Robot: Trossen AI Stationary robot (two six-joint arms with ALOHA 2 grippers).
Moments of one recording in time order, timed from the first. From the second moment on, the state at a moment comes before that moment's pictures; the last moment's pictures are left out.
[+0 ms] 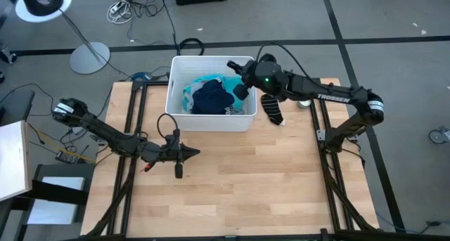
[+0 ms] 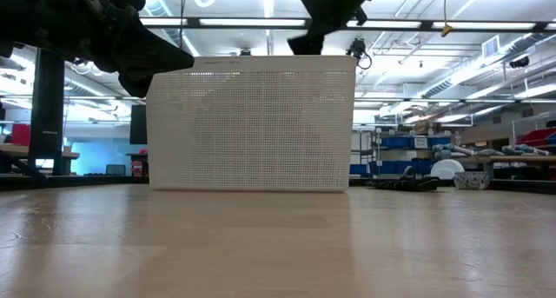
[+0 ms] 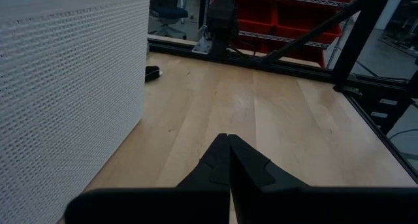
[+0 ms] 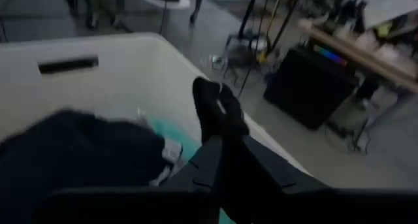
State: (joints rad) left arm -0.41 1.13 0.28 0.66 -0.52 -0.27; right arm -0.26 1.49 1.41 -0.30 0.57 -0.07
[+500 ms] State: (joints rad) left arm -0.41 1.13 0.28 0.66 -0.52 -0.27; right arm -0.22 1.23 1.41 -0.80 0.56 0.15
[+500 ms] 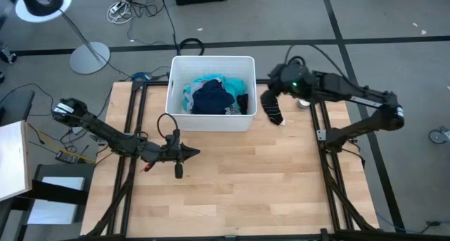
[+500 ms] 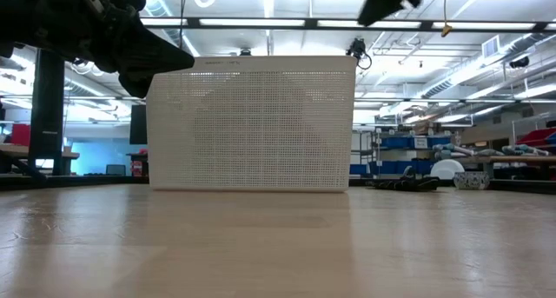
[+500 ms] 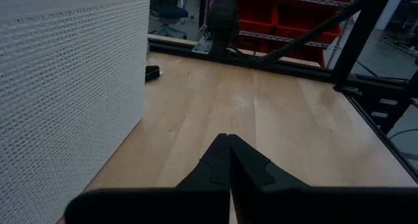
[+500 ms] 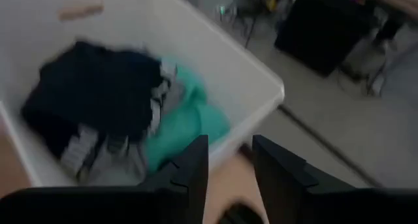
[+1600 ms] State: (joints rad) left arm -0.41 1.13 0.28 0.67 -0.53 -0.27; right arm -0.22 1.35 0.24 0.23 0.56 0.64
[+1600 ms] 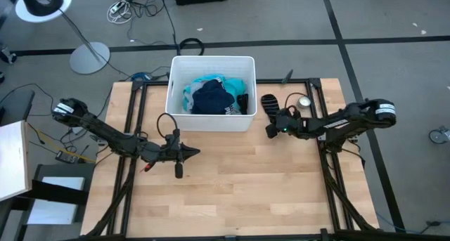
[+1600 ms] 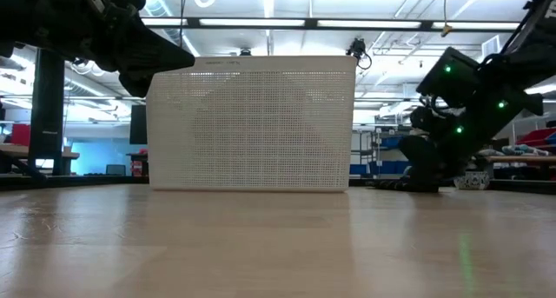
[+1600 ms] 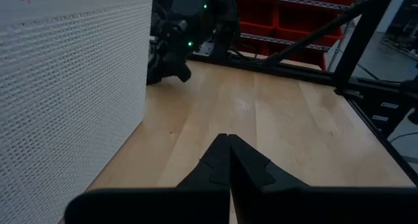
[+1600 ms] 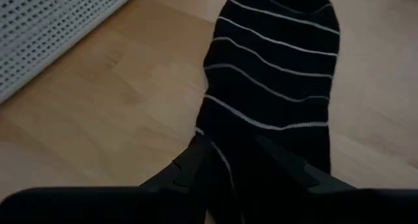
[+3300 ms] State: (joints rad) left arm -0.41 1.13 0.28 0.66 -0.59 -0.27; right arm -0.12 1.59 1.49 -0.32 0.54 -0.06
